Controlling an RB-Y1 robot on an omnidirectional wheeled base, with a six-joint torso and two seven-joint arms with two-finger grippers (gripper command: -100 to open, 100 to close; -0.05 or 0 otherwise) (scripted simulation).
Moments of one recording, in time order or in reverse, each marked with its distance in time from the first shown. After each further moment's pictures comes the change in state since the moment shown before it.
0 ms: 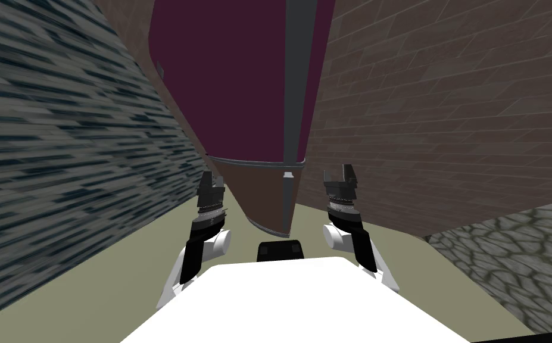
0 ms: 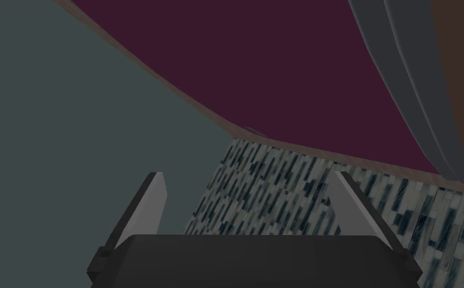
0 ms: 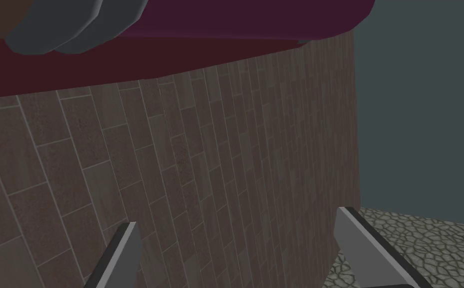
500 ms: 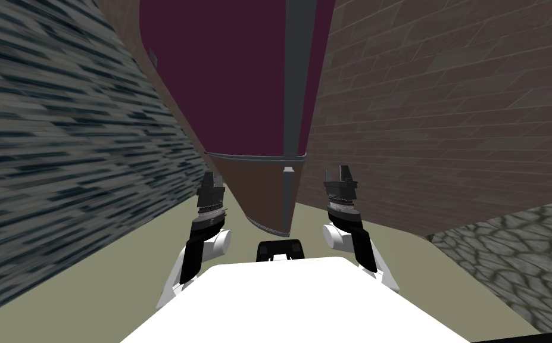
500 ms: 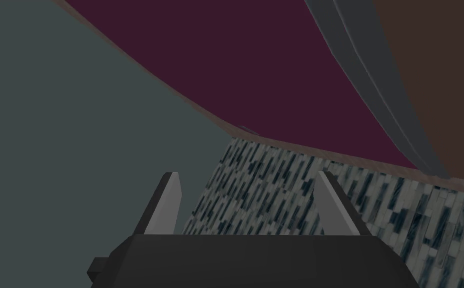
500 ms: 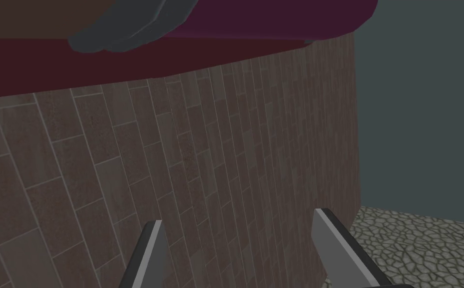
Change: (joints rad) left arm 0.000 0.000 0.000 0.000 0.000 0.000 0.000; right arm 0.000 0.000 0.000 0.000 0.000 0.000 0.000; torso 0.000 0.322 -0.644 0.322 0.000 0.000
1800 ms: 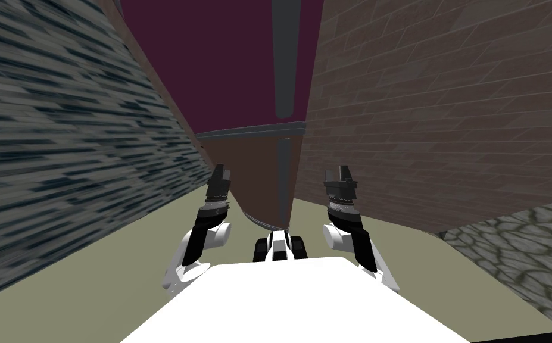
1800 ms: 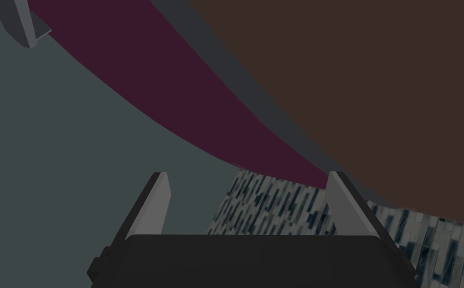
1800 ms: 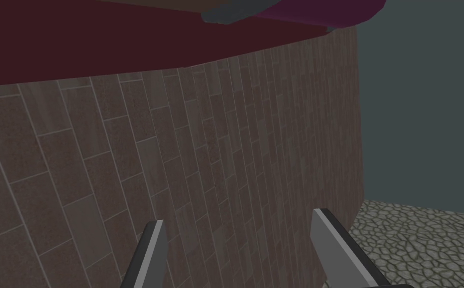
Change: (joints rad) left arm -0.131 0.138 -0.018 -0.002 -0.012 0.140 -0.011; right arm 0.000 0.000 0.000 0.000 0.000 0.000 0.000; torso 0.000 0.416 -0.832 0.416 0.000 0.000
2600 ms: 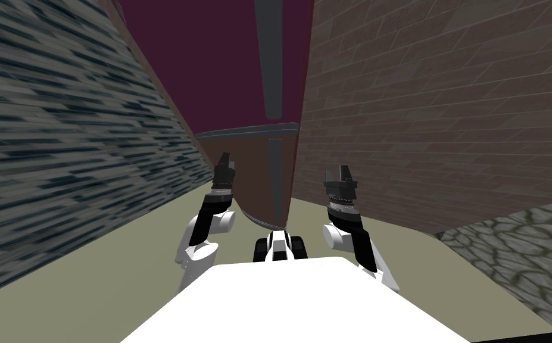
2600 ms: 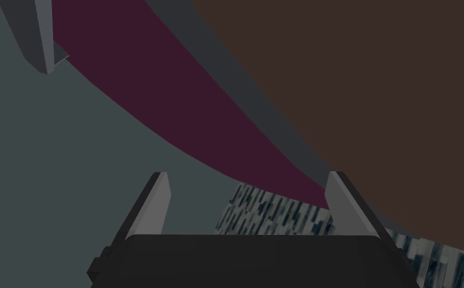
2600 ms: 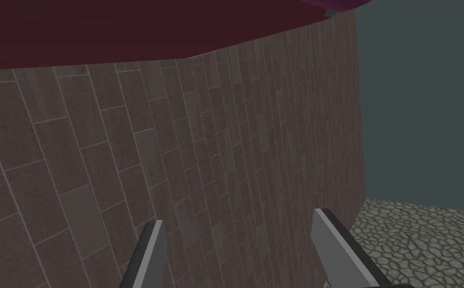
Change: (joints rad) left arm -0.189 0.016 -0.030 -0.021 -0.020 0.208 -0.018; right arm 0.000 0.000 0.000 0.000 0.000 0.000 0.000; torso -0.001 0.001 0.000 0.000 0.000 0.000
